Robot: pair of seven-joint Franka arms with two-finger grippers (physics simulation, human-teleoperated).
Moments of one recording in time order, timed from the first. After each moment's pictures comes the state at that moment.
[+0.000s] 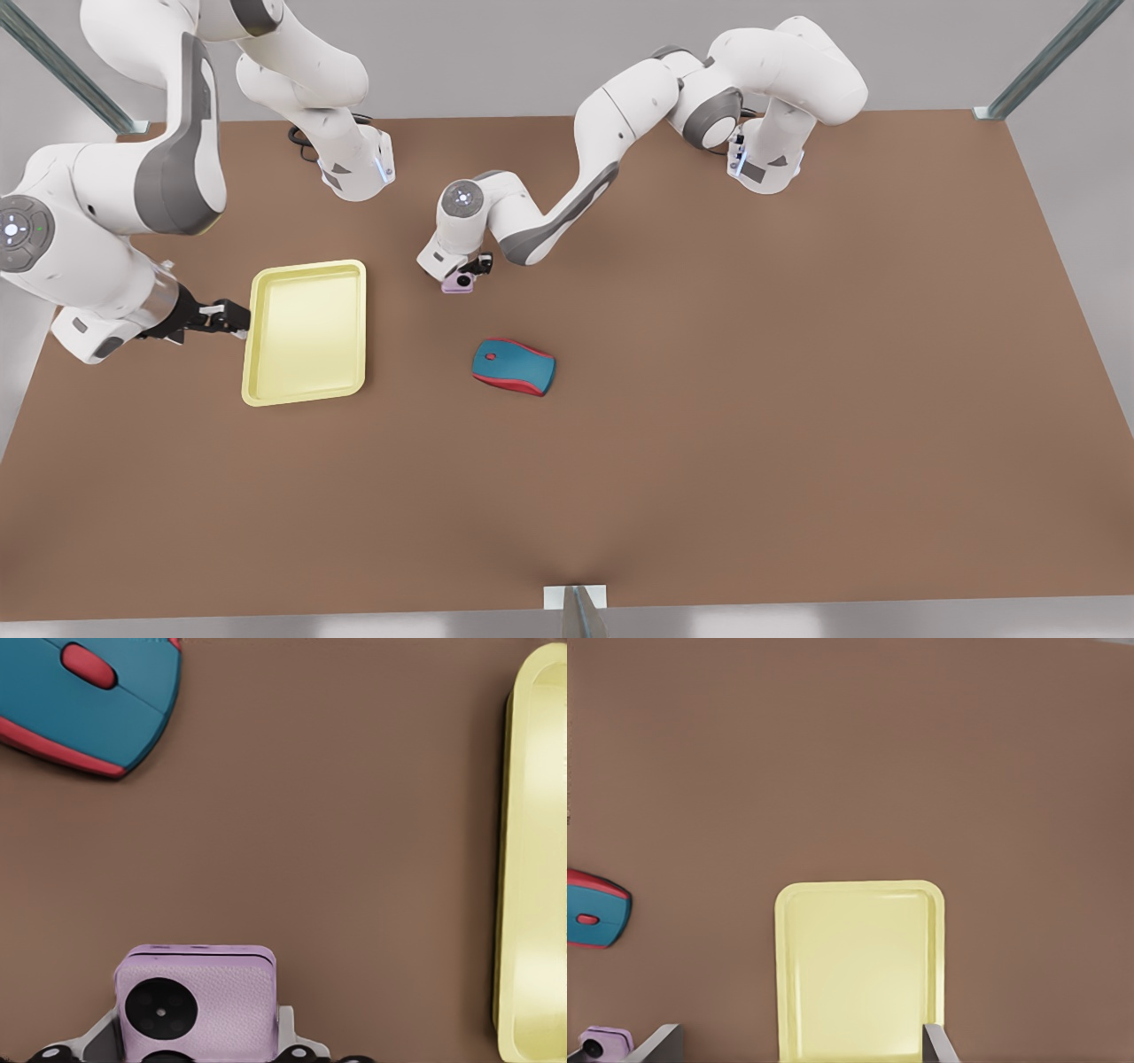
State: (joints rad) left arm -1.16 1.10 0.08 -0.88 -0.25 2.14 -1.12; right arm -0.05 0.21 0.10 -1.38 -0.06 1.51 -0.04
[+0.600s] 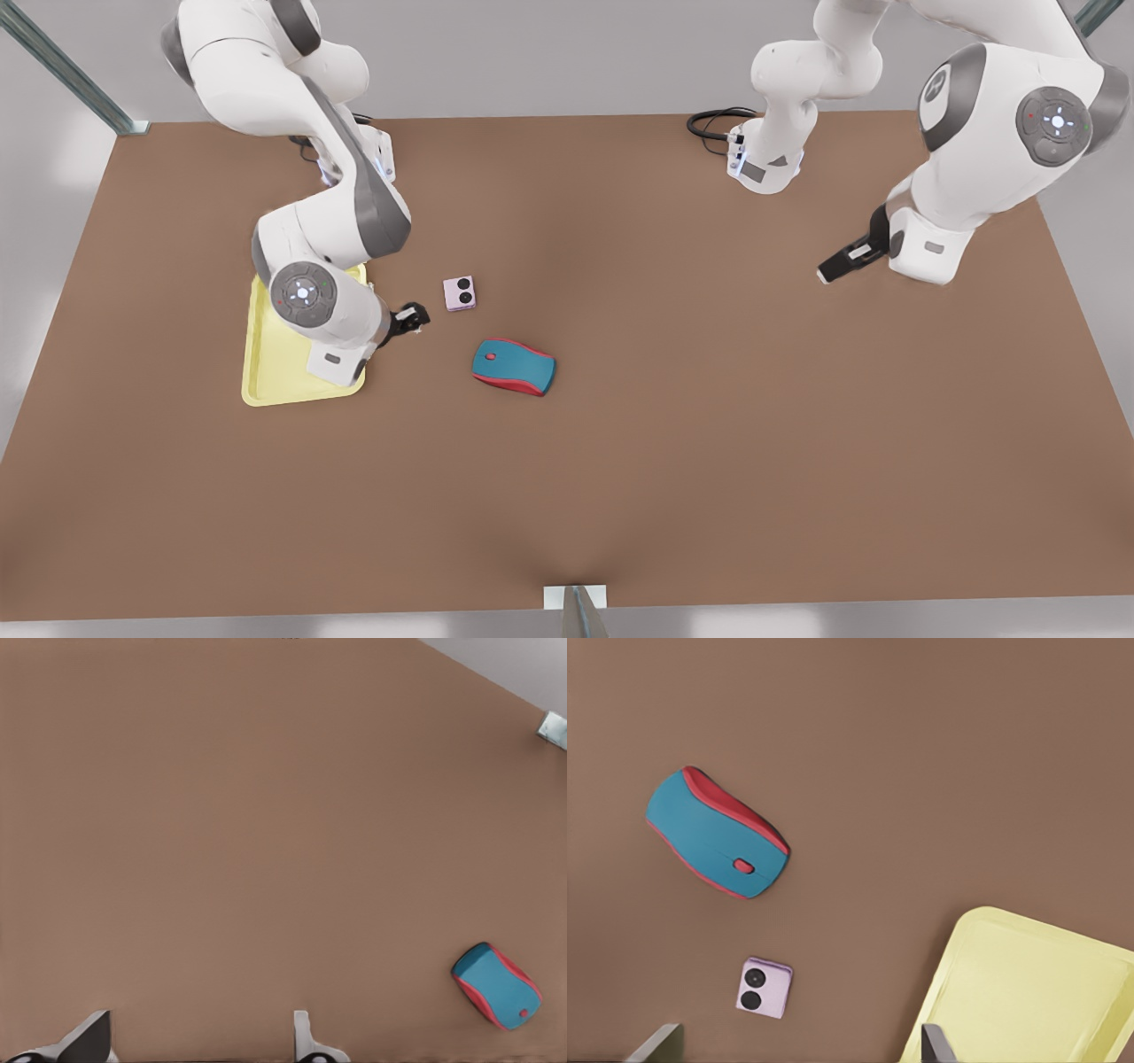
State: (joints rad) left arm -0.04 0.07 -0.17 -1.39 -0.09 1.37 -0.63; right arm 0.22 0.40 0.24 -1.40 -0.02 1.57 0.02
